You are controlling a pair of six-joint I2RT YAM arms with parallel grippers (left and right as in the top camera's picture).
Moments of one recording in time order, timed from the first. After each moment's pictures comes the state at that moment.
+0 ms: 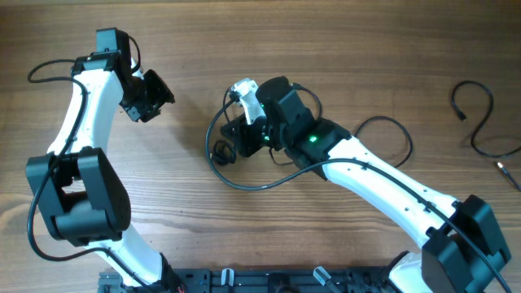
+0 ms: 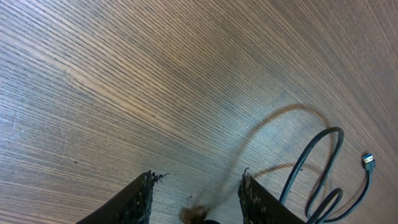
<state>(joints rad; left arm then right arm) 0.12 1.90 1.49 -0.95 0.25 -0.55 0.73 1.63 1.17 -0.22 -0.38 0.33</state>
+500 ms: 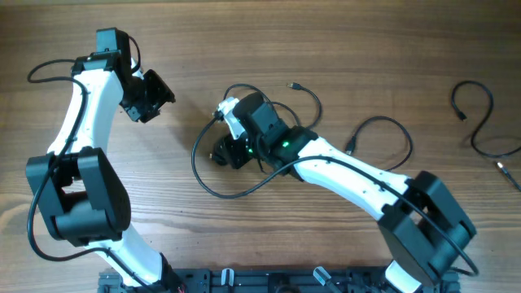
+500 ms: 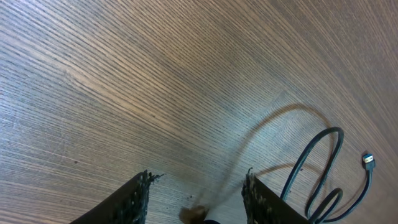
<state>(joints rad) 0.12 1.90 1.49 -0.95 0.25 -0.55 0.80 1.81 1.17 -0.20 -0.28 0.25</state>
